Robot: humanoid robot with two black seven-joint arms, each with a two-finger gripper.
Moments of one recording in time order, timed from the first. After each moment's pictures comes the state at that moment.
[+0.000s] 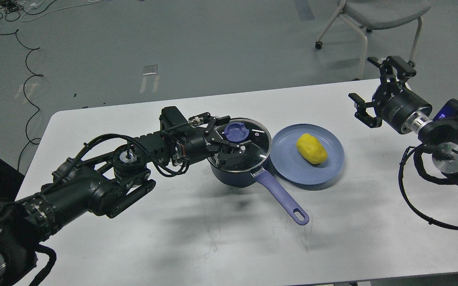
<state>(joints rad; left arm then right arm) -0.93 0.23 -0.22 -0.85 1.99 0.18 -0.44 0.56 -0.57 0.69 1.08 -0.13 0.16 0.26</state>
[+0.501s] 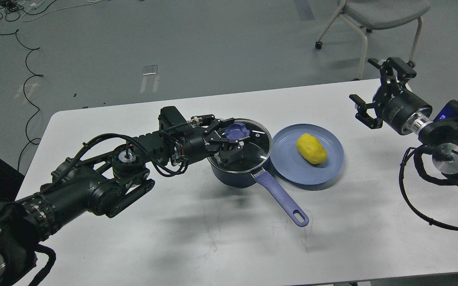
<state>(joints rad) -0.93 0.24 -0.22 -0.85 1.99 0.18 -0.47 0.56 -0.57 0.68 1.06 -0.13 0.16 0.26</state>
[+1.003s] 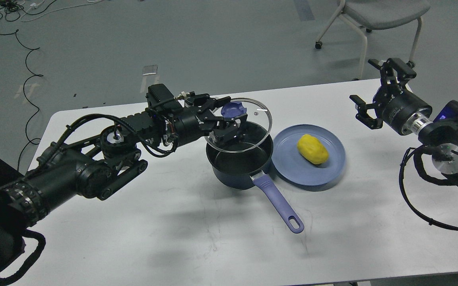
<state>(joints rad) -1.03 0.29 -0.22 -0.87 1.87 0.18 -0.49 0.57 -0.57 0.68 1.06 -0.13 0.16 0.26</state>
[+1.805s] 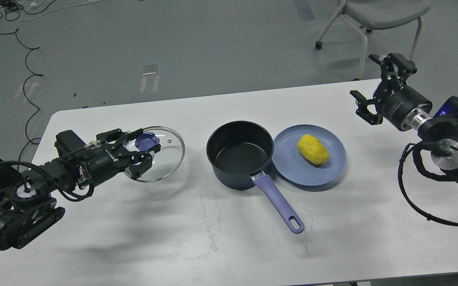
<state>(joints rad) -0.77 0.67 -0.13 -0.91 1.85 0.44 -0.49 0.59 -0.56 0.69 1.04 -0.13 0.16 0.26</state>
